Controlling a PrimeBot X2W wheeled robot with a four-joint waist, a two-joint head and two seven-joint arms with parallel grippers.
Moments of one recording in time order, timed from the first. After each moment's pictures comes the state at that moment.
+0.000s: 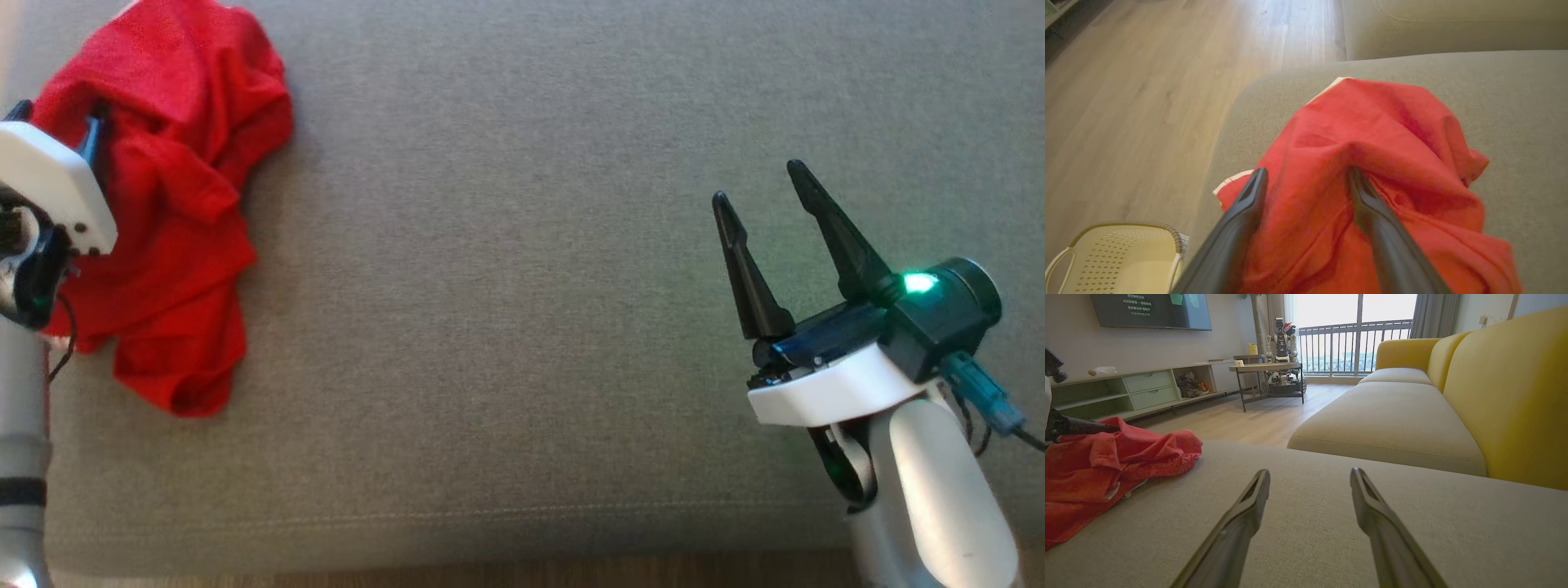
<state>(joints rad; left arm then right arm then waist) -0.71 0.38 -0.06 0.60 -0.26 -0.12 0.28 -0.23 -0.05 0.10 0.00 0.05 0.13 -0.24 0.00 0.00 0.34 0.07</state>
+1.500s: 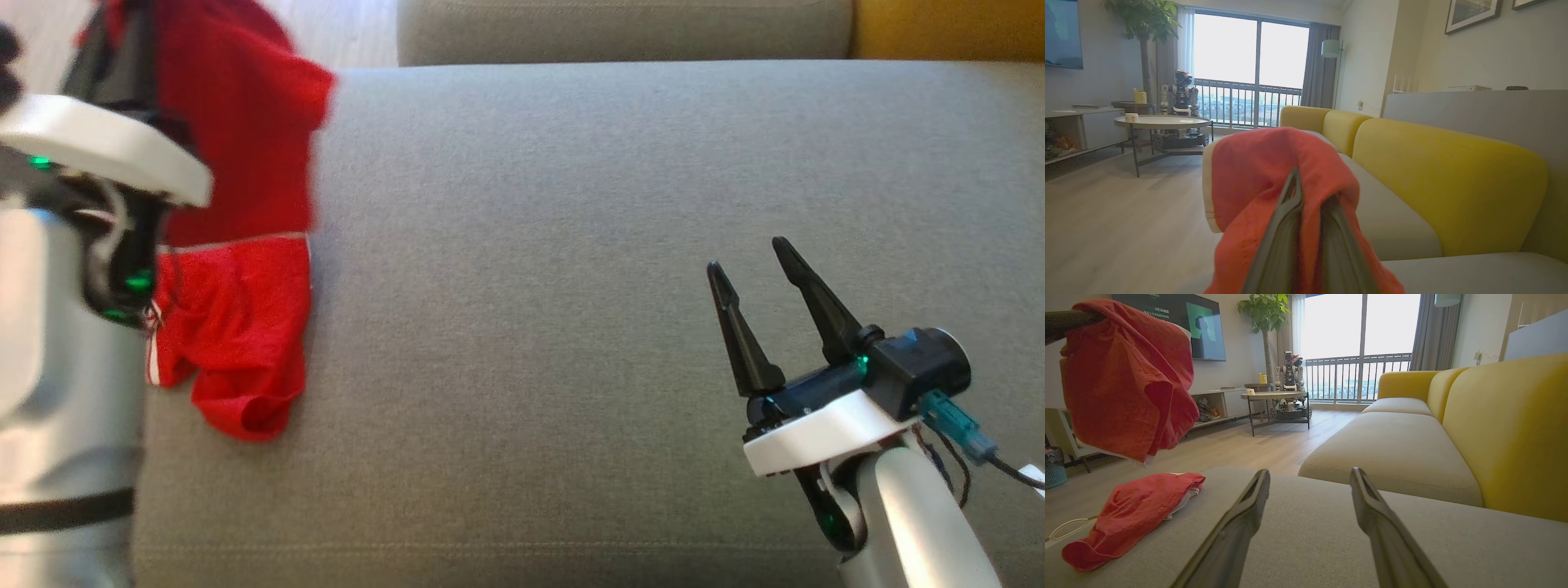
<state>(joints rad) -0.67 0.26 -0.13 0.31 -0.44 -0.11 -0.01 -0.15 -0.05 0.10 0.10 0.11 0.13 -0.25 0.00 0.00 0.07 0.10</state>
